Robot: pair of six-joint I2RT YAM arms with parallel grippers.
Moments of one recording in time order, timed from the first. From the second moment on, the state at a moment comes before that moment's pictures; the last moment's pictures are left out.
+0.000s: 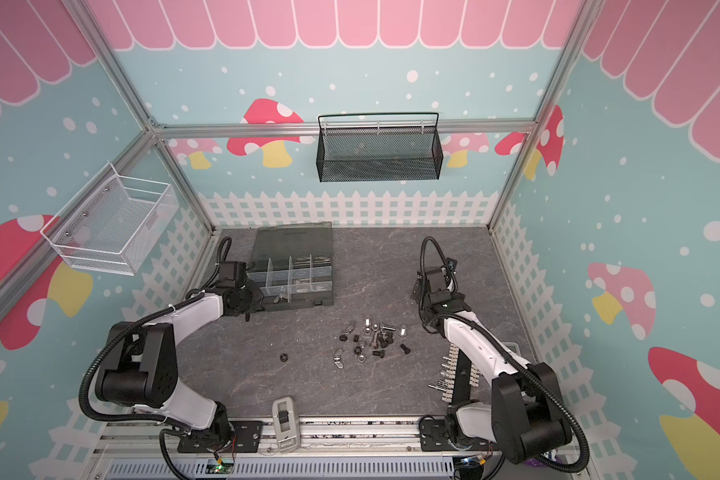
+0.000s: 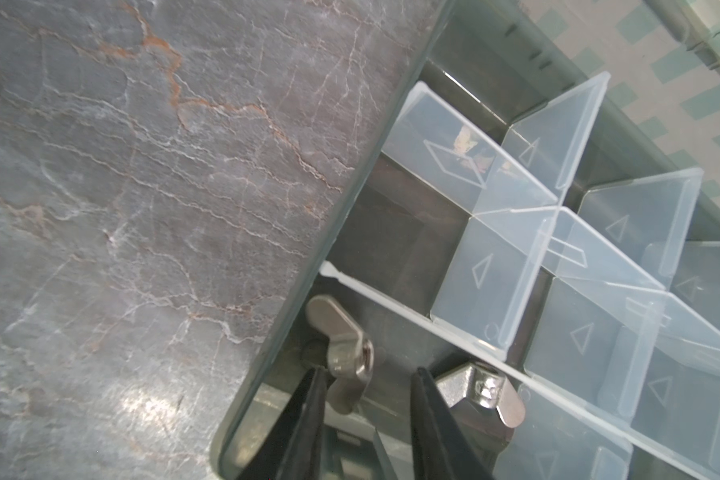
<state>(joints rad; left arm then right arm) -0.03 1.58 0.88 -0.28 -0.07 -0.70 0.28 1.30 0.79 -0.30 0.45 0.53</state>
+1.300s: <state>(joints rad) -0.71 1.63 1.03 -0.38 -0.06 -0.50 0.28 1.30 0.79 -0.29 0.44 0.55</state>
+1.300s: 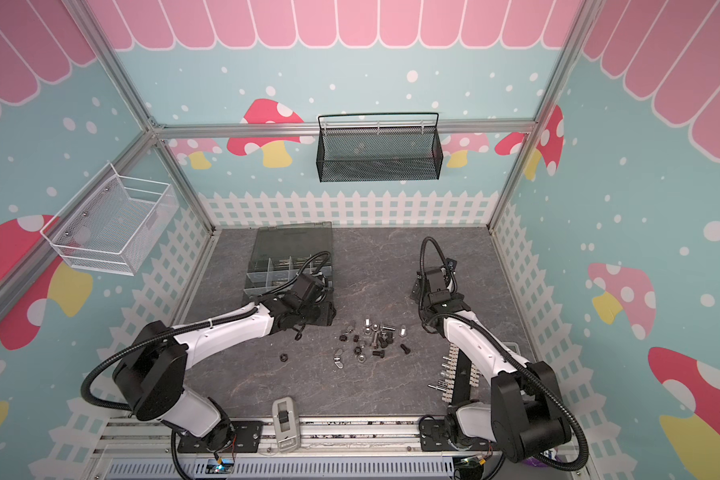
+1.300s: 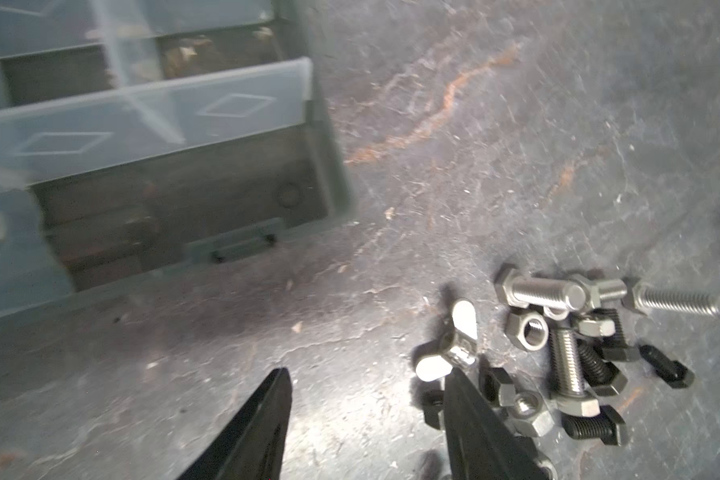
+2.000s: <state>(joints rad) -0.80 1.88 1.19 -0.46 -0.03 -0.40 0.28 1.27 0.76 -0.30 0.45 0.55</state>
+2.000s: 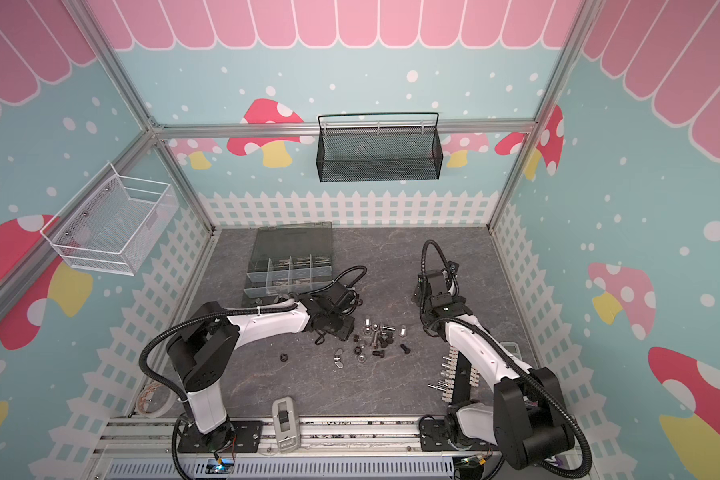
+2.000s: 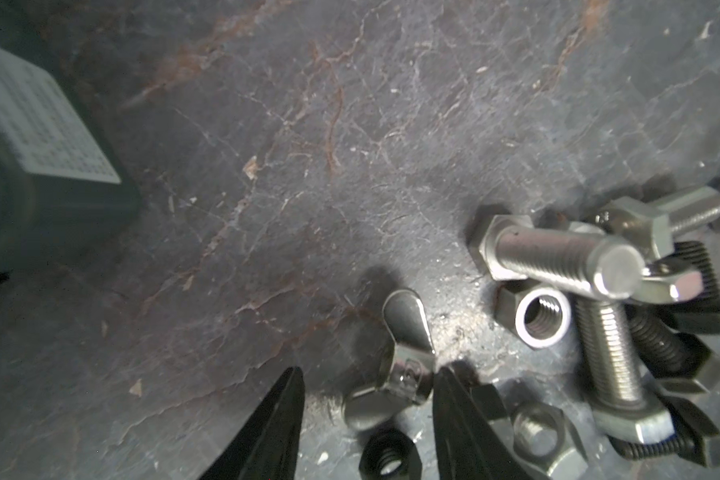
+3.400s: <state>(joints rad) -0.80 1.93 1.23 -0.51 -0.10 -0.44 0.28 1.27 0.76 -0.30 0.45 0.55</state>
